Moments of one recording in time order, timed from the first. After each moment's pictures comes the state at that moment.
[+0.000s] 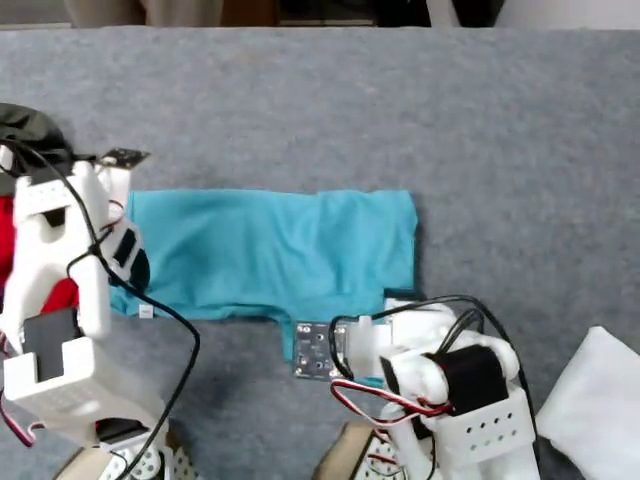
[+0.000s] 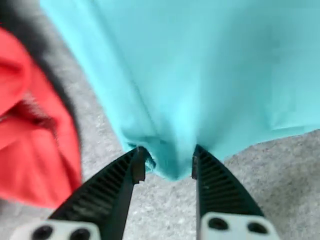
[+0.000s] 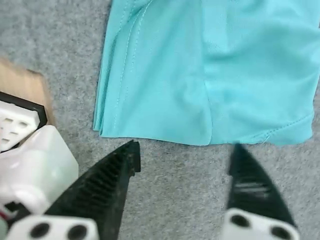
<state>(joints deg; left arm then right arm) -22.7 6.9 13.8 82.7 -42.1 -20.7 -74.0 56.7 97.4 62.4</state>
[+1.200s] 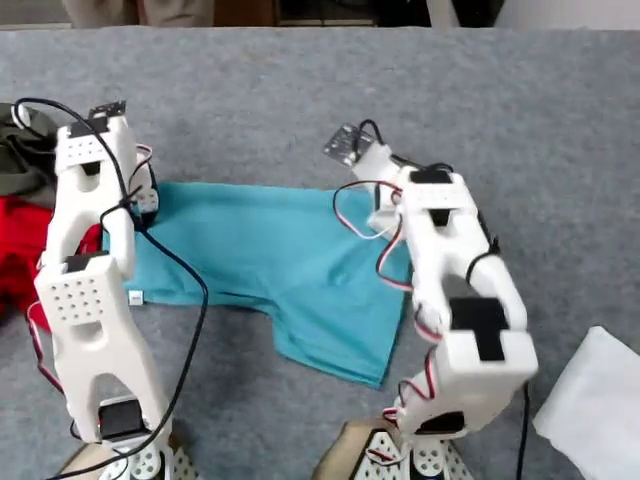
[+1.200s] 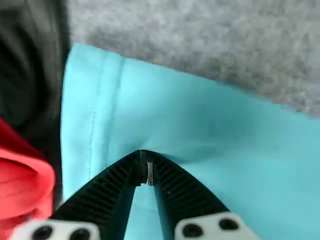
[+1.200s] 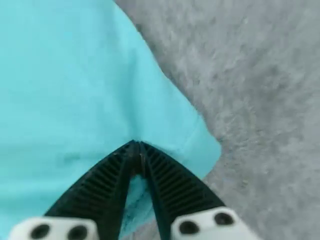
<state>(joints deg) -17.2 46.4 -30.2 83.6 -4.8 -3.6 14.1 23.3 44.4 42.4</state>
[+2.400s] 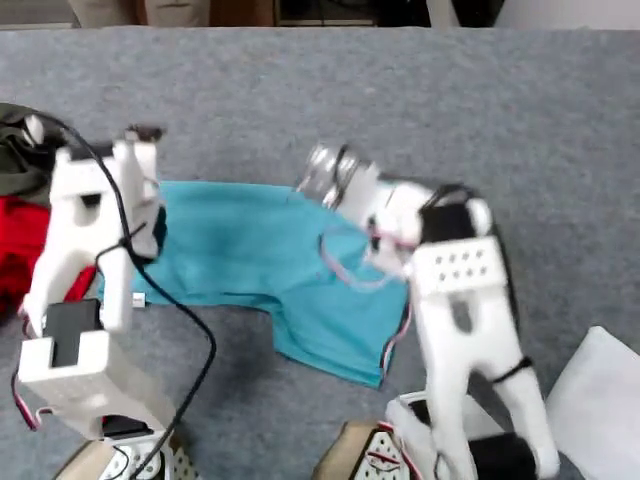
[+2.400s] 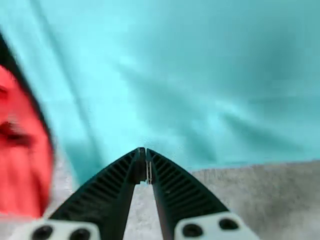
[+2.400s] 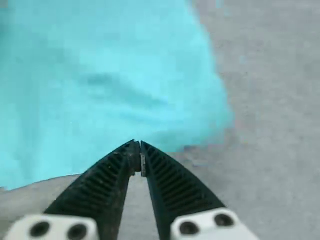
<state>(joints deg) -12.5 8.4 18.4 74.6 -24.5 -15.6 -32.1 38.0 72.9 46.5</state>
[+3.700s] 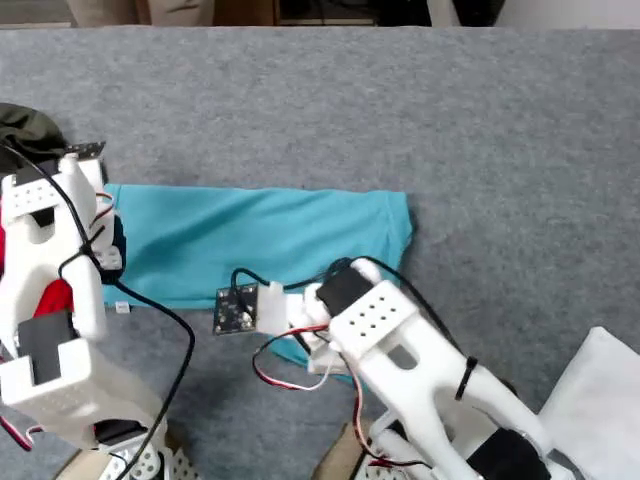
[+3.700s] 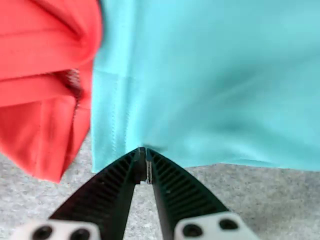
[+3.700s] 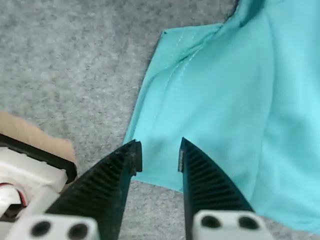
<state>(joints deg) -23.8 5.8 14.9 81.3 -22.3 -42.2 -29.7 52.2 77.1 40.7</state>
